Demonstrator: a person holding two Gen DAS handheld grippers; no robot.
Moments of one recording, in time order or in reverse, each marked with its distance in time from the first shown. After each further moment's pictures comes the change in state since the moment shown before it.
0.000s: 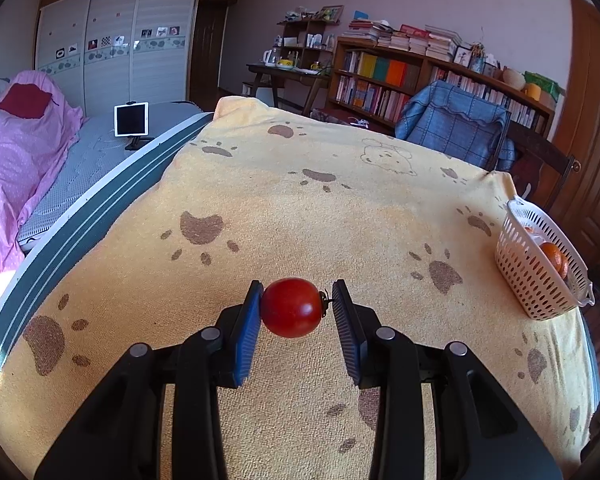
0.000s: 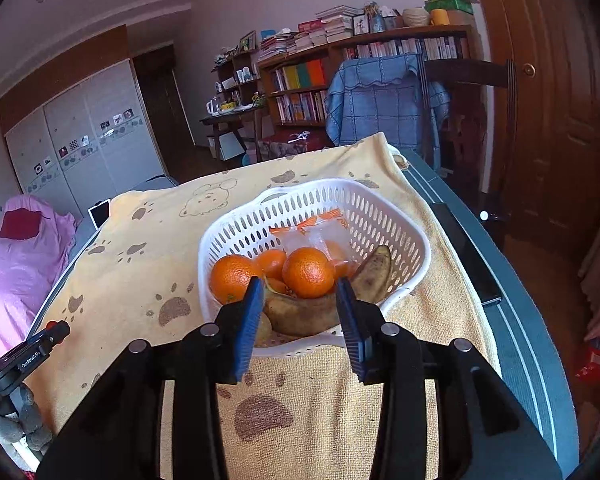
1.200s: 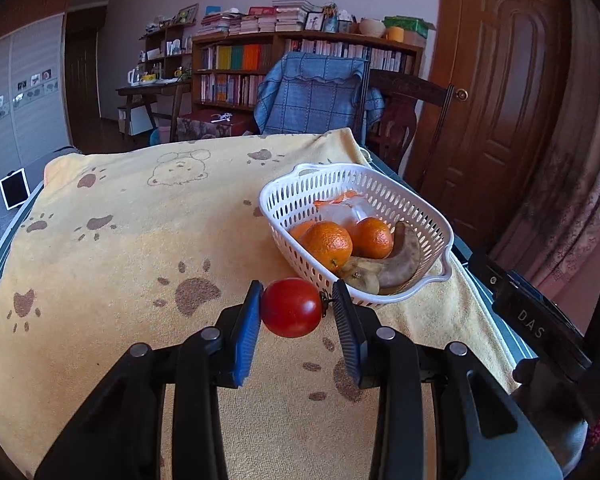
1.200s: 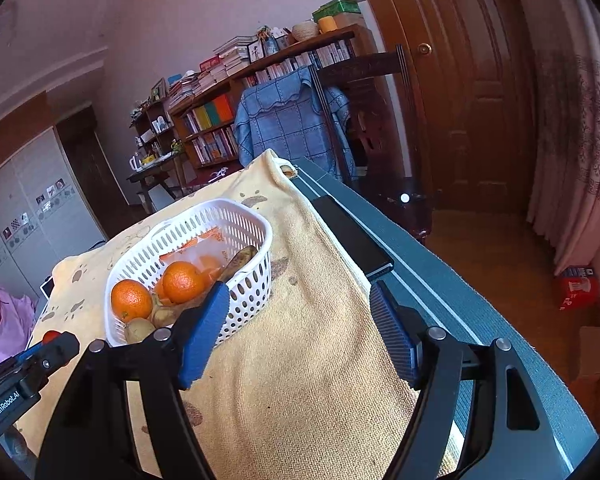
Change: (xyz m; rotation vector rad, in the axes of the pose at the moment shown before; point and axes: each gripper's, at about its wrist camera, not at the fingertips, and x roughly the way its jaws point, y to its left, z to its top) left arm -0.012 -0.194 0.008 0.325 0.041 -0.334; right arm -0.020 -0.065 -0.030 0.245 -0.087 -0.183
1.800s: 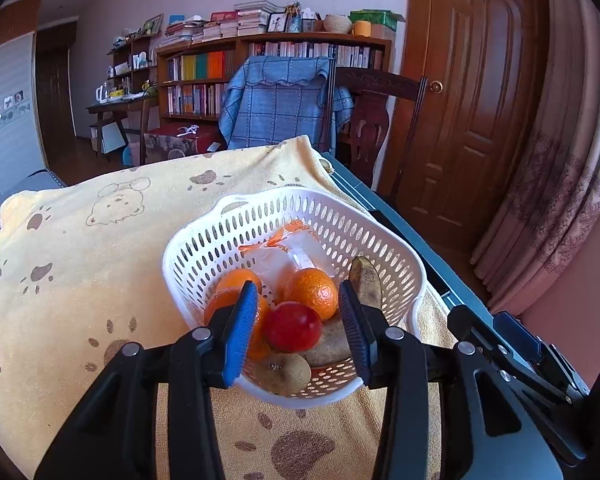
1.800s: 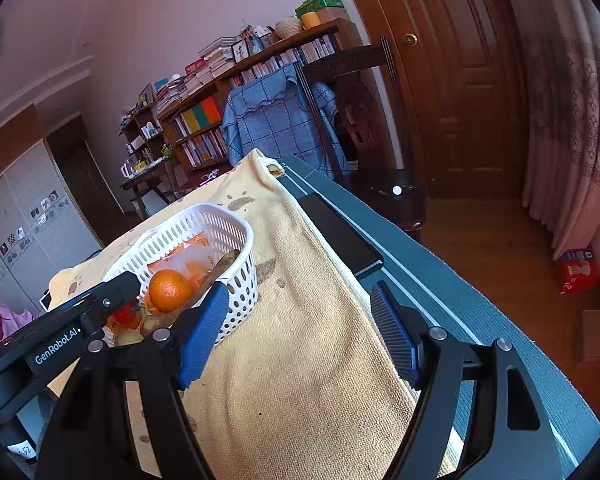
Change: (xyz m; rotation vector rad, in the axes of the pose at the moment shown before) left arm 0.055 -0.039 0.033 0.062 -0.016 -0.061; right arm 0.006 -0.007 0.000 0.052 0.013 -0.016
